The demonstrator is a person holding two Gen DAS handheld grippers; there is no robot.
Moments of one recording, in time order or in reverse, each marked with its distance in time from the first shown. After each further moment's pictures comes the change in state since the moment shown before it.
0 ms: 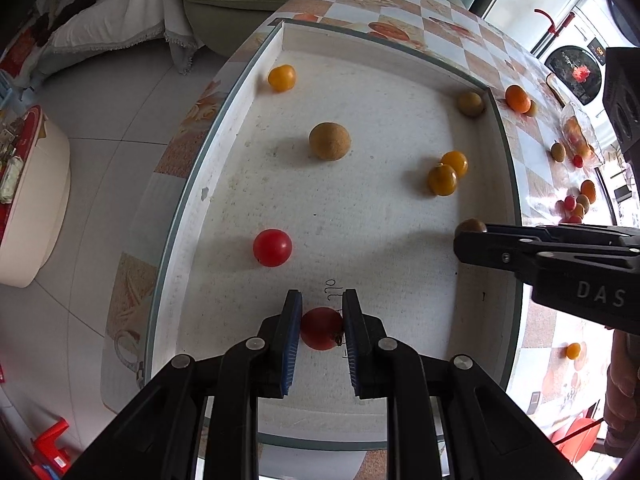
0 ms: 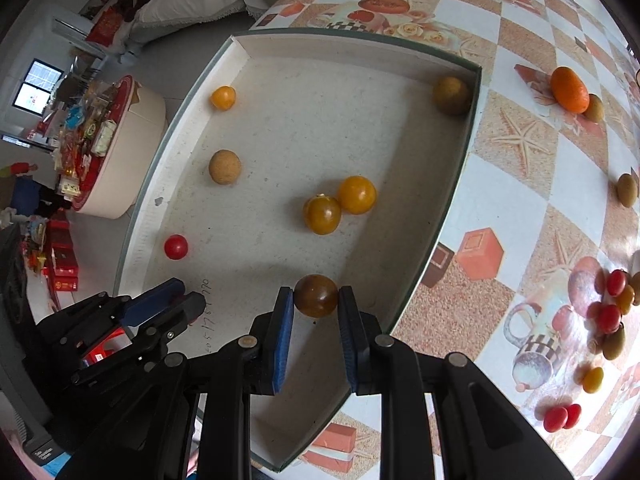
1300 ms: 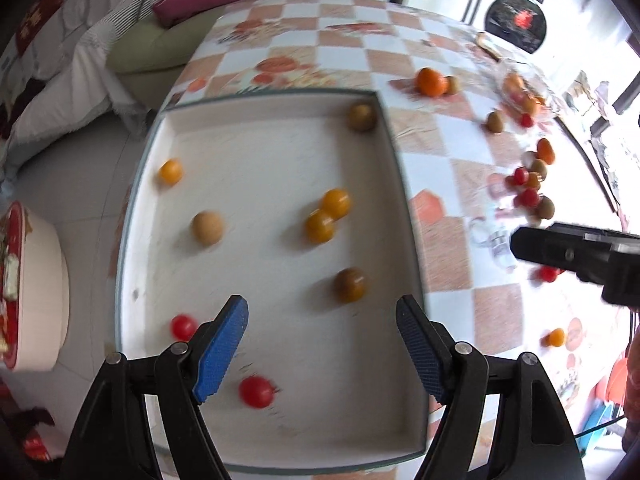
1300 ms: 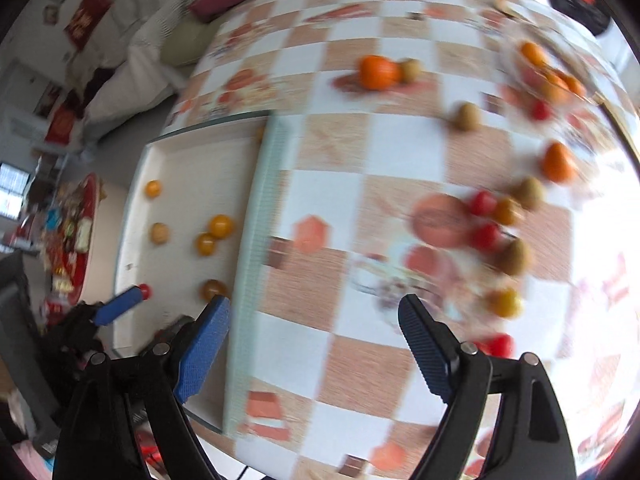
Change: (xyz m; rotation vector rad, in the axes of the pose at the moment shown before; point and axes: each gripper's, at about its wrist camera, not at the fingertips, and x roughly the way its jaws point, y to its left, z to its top) left arm -0.018 -0.090 0.022 0.270 -0.060 0.005; right arm -0.078 -0.093 -0.054 0.321 -0.205 -0.057
